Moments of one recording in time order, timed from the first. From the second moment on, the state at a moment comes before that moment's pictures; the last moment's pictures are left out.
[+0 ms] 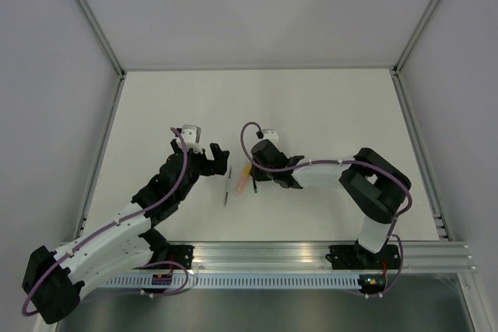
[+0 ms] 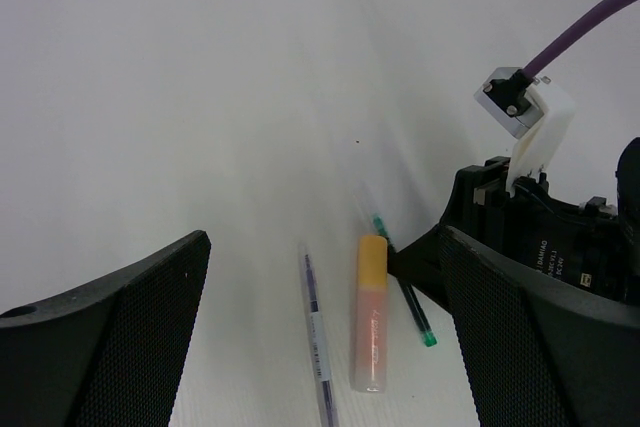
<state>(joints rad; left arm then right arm) -0.72 0.81 0.48 0.07 -0.36 -0.34 0.88 1.78 0.91 0.06 0.21 0.71</state>
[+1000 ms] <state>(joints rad) -0.72 0.81 0.48 0.07 -0.36 -0.35 0.88 1.70 0.90 -0.04 0.22 0.67</state>
